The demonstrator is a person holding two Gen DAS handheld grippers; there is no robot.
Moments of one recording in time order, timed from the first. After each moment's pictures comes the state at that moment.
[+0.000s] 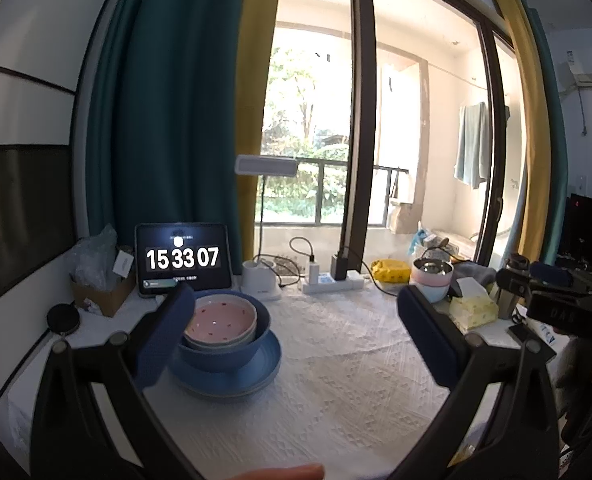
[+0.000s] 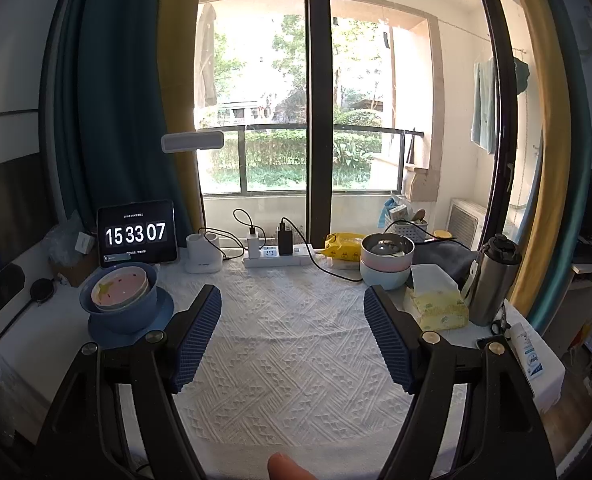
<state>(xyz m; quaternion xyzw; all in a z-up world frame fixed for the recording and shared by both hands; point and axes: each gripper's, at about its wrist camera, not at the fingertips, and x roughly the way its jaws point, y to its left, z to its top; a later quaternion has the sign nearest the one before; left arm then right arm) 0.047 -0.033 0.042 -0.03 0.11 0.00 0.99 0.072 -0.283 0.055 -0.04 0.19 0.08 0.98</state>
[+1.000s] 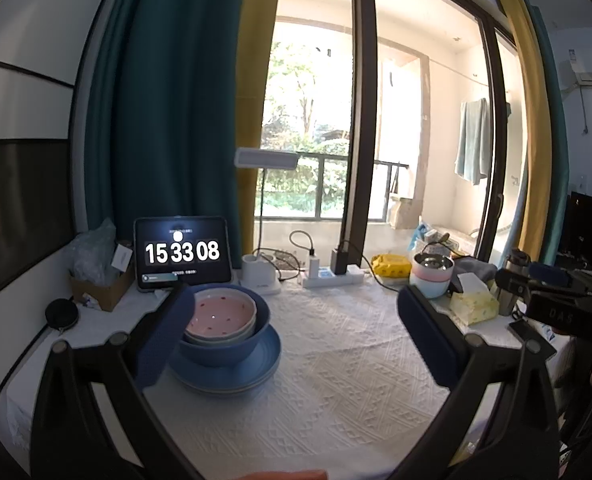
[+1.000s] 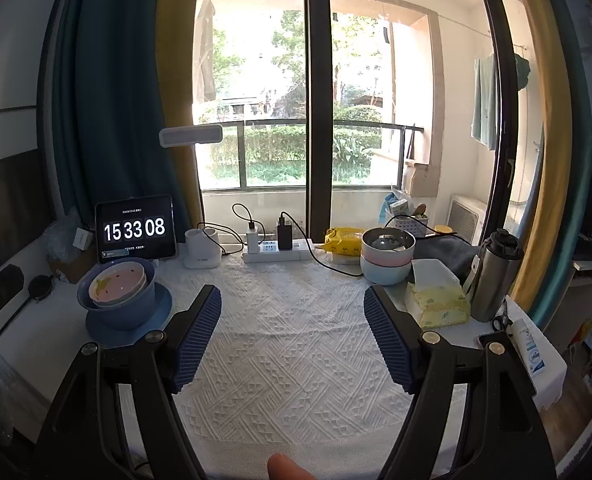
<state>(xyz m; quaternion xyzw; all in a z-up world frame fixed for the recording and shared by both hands) 0.049 -0.033 0.037 -0.04 0.12 0.00 0.99 0.075 -0.289 0.044 -0.04 0.20 0.08 0.98</state>
